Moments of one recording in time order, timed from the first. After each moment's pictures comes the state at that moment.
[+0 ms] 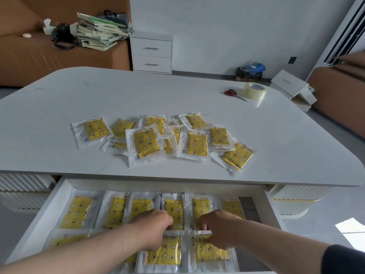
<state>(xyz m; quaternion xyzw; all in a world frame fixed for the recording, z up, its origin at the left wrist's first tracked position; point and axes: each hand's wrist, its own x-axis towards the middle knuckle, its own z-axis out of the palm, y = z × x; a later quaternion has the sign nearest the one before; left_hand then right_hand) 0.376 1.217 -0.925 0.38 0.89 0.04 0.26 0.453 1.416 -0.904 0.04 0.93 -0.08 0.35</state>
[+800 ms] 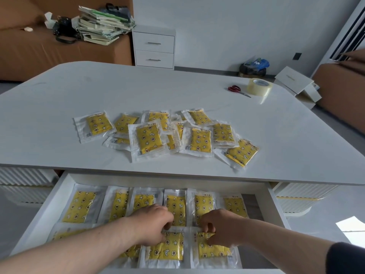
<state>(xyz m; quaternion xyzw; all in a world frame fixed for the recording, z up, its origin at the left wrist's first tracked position) 0.367 1.210 -0.927 0.44 0.86 0.02 0.25 0.455 1.424 -0.920 0.01 0.93 -0.17 0.32</state>
